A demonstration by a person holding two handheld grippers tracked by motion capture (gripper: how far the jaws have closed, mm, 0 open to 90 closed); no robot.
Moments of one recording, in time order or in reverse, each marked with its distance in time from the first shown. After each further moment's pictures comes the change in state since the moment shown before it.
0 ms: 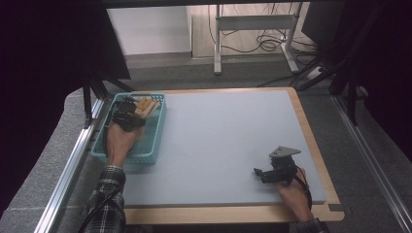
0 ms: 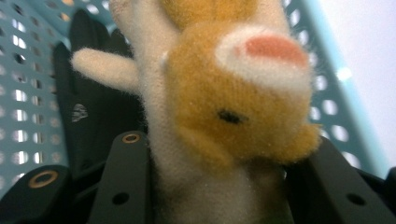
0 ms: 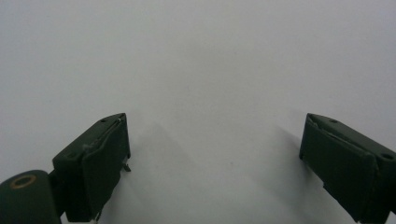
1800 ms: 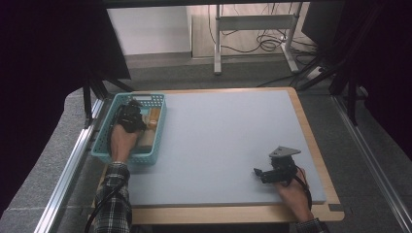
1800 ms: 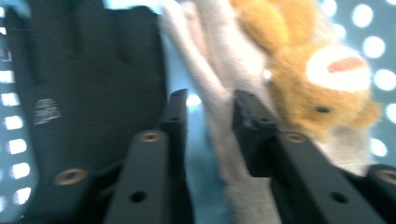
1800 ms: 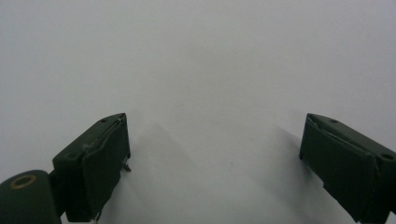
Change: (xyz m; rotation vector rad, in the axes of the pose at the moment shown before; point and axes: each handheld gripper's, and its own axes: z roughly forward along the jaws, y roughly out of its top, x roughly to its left) left arm 0.015 -0.001 0.035 0.084 -0.009 -0.008; right arm 0.000 0.000 0.000 -0.001 -0.001 -0.001
